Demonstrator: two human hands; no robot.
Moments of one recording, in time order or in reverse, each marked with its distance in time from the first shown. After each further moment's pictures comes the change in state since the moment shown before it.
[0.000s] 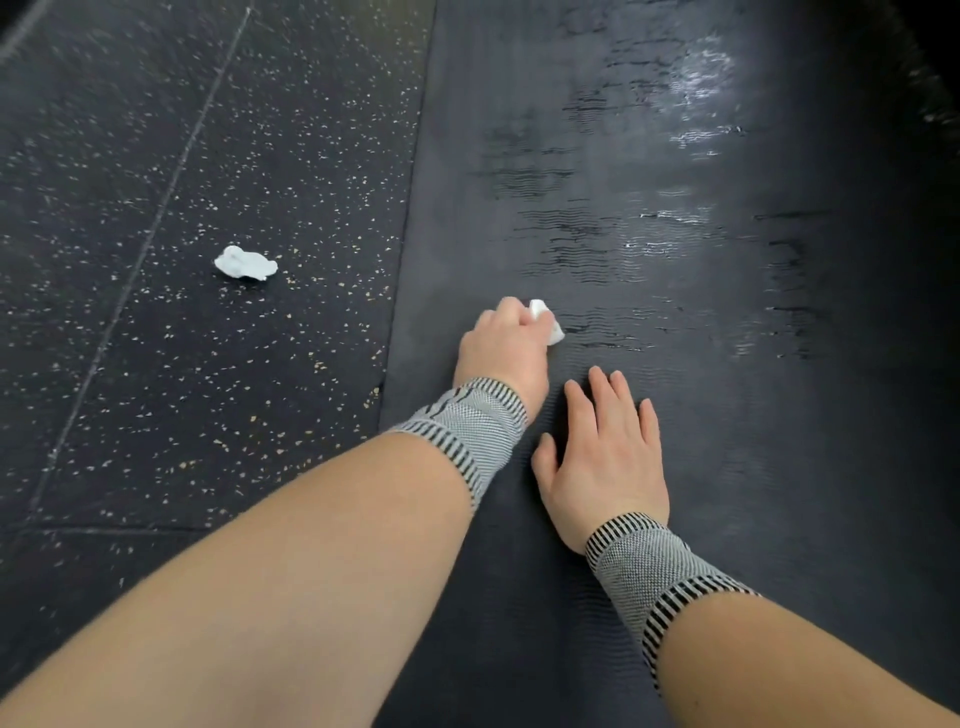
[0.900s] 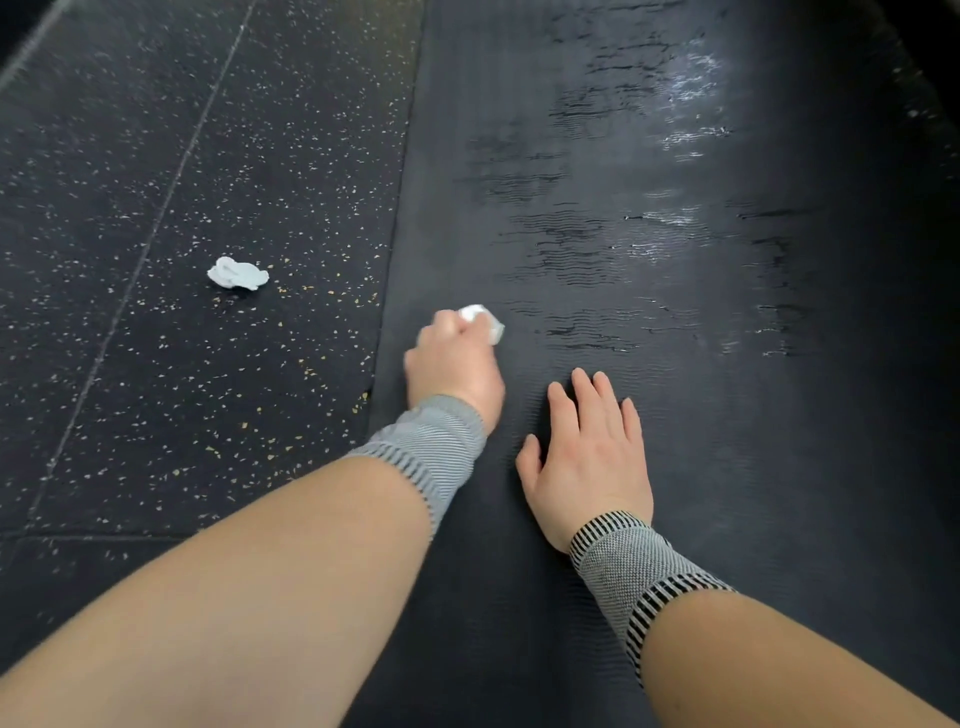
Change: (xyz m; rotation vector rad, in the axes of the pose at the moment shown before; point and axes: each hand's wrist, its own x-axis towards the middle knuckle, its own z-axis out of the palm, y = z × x) left_hand -0.013 -0.014 0.000 -0.158 0.055 -0.309; right_hand 0.001 -0.002 0.000 0.022 0.043 -0.002
